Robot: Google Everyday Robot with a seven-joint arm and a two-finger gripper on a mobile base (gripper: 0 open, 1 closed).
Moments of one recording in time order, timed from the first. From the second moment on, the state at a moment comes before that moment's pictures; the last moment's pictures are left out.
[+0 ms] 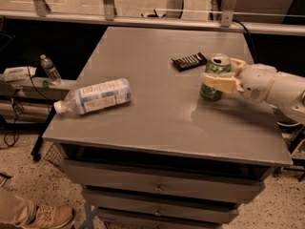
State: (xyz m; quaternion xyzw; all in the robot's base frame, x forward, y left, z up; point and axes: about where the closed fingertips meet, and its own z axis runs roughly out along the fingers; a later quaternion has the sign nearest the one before) arm 0.609 -0.172 0.891 -0.37 0.63 0.28 0.62
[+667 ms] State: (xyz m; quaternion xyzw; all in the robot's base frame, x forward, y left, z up) arm 0.610 -0.167 0.892 -0.37 0.63 0.28 0.62
